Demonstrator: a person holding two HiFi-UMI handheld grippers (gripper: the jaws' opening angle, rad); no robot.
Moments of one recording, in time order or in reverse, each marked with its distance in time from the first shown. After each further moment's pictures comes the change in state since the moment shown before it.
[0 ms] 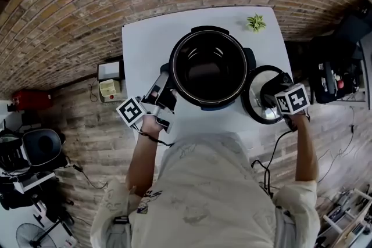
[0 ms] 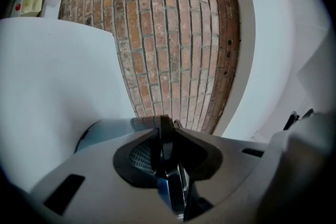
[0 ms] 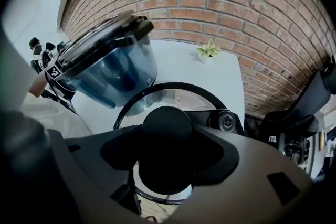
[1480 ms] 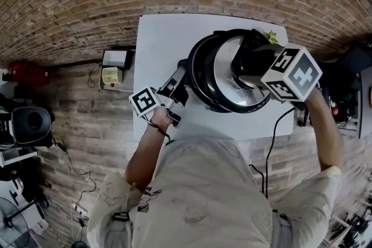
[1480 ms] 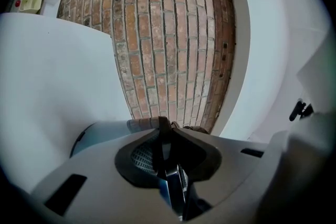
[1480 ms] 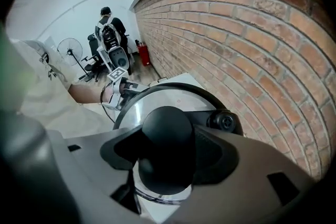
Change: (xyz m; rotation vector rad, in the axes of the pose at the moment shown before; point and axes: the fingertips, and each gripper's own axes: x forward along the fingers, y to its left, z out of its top) left arm 0.004 -0.006 0.001 0.008 -0.039 -0.070; right arm -0.123 0.182 0.213 -0.671 -0.115 0.241
